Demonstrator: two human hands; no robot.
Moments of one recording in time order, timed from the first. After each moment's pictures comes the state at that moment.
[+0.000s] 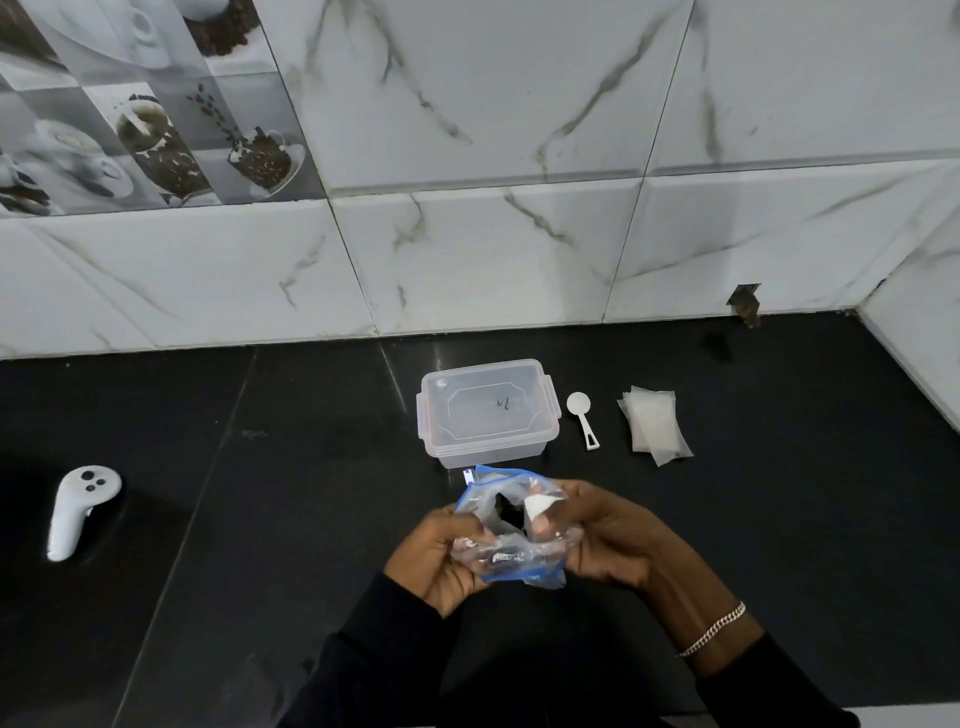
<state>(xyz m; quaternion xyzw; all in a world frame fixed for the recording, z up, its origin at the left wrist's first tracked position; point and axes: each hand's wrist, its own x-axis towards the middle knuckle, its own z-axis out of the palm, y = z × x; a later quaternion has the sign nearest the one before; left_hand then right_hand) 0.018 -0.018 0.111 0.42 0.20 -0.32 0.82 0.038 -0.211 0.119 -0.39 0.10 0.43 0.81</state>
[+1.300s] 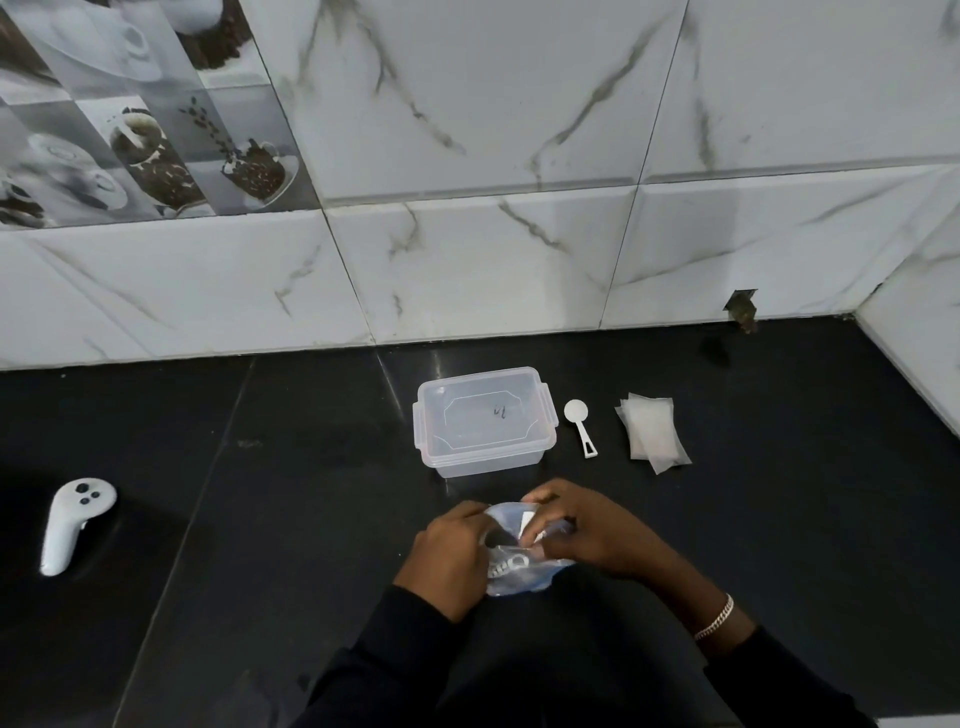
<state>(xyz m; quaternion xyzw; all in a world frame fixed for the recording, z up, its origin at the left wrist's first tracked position) 0.027 -0.020 0.088 0.95 -0.14 -0.10 0.26 0.057 -0.238 0.078 -0.86 -0.17 0.23 0.42</state>
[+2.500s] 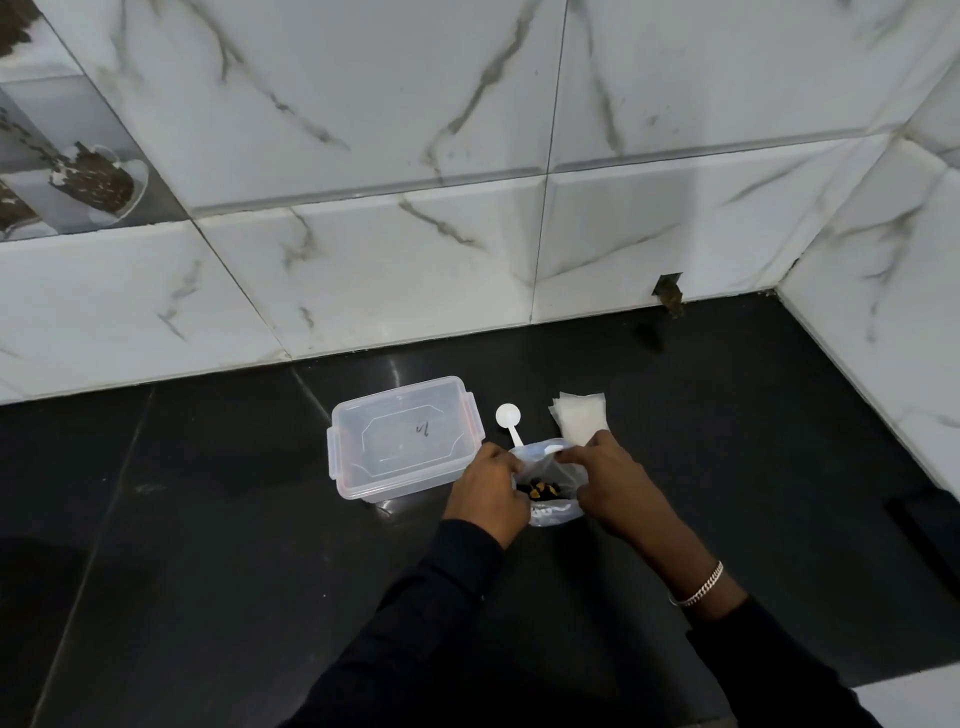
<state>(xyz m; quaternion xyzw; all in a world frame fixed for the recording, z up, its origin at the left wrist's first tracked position) 0.110 -0.157 0.078 0.94 -0.10 -0.12 0.30 0.097 -0.329 0.075 -0.96 0.06 0.16 0.23</state>
